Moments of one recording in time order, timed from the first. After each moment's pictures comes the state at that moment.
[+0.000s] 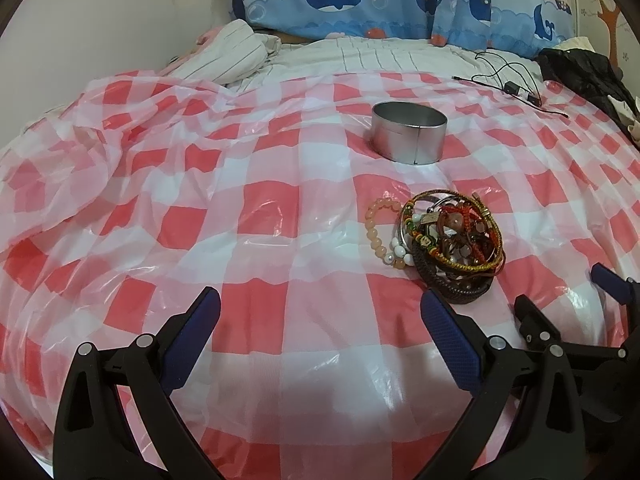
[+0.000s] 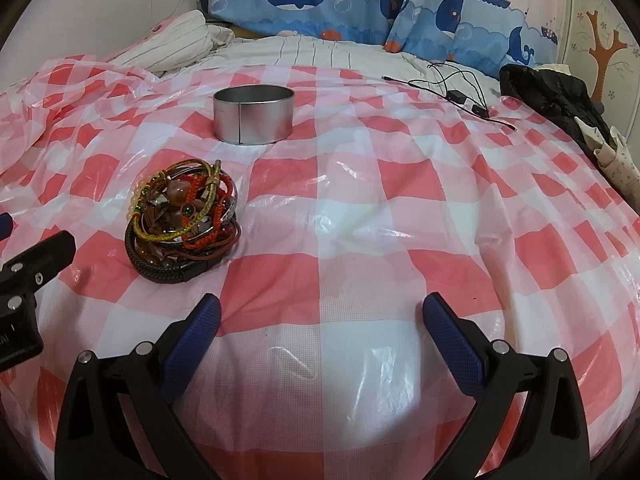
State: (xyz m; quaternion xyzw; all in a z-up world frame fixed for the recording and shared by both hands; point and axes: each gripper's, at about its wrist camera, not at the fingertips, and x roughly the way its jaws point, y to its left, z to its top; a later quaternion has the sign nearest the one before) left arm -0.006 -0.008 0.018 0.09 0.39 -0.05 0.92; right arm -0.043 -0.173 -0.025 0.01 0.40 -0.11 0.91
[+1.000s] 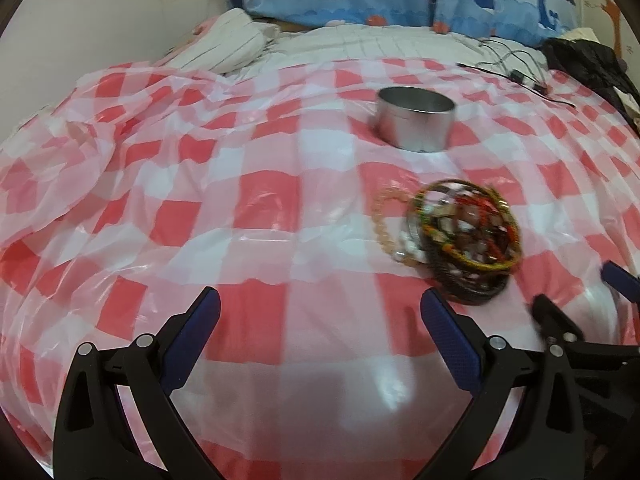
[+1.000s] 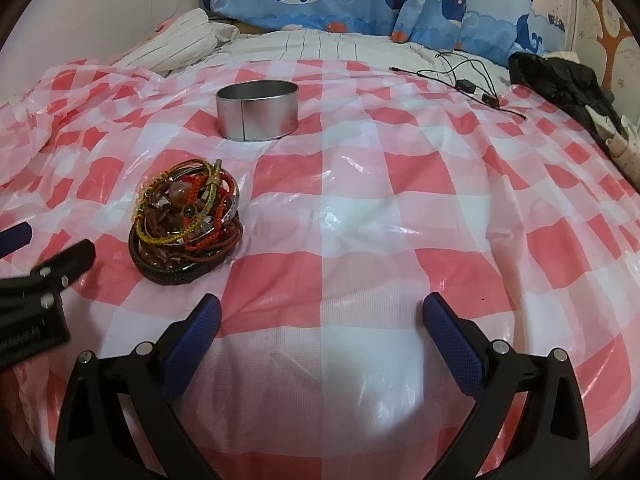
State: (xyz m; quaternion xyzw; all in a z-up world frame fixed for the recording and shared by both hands) left arm 0.009 -0.006 0.003 0.09 0.41 -0.04 0.91; right arm -0.039 -0.184 -0.029 0.03 0.41 -0.09 0.91
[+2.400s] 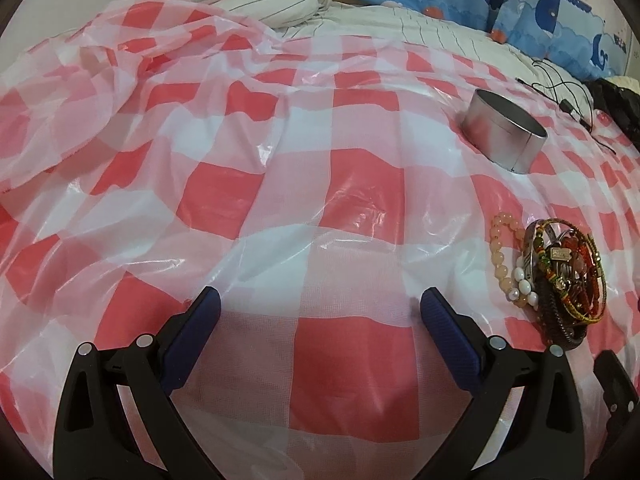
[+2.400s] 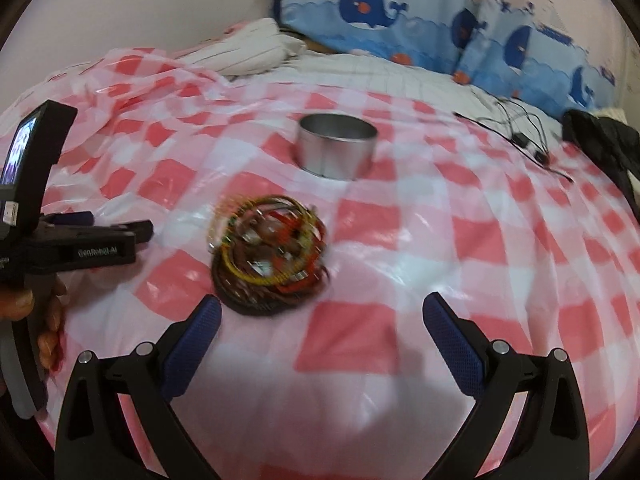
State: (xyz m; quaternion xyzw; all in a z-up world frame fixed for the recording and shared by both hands) left arm 0.065 0.060 -0.023 0.02 0.45 -0.01 0.89; right arm -0.028 -0.144 -0.001 -0.03 0.38 0.02 0.93
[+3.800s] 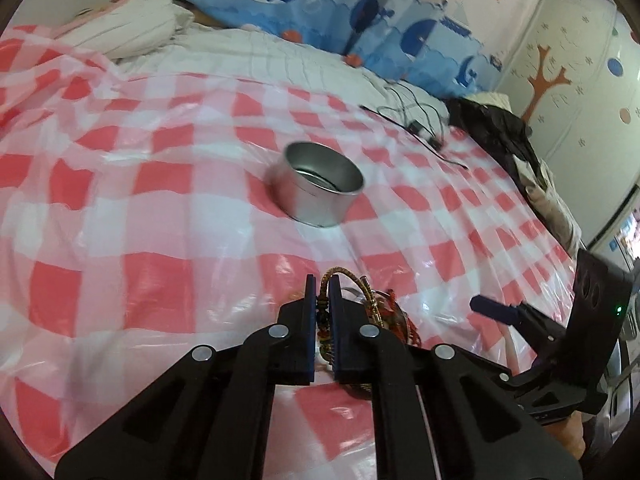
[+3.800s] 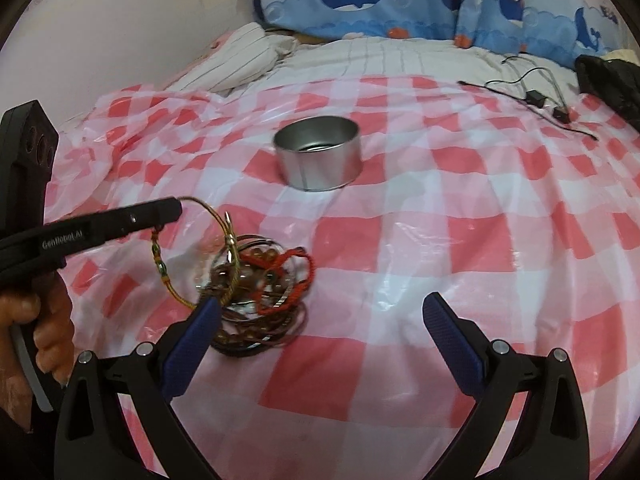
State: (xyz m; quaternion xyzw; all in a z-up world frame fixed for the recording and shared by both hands) left arm 0.087 0.018 0.031 -0.08 0.42 -0.28 0.86; right arm 0.007 -0.201 0.007 0.09 0.41 0.08 0.90
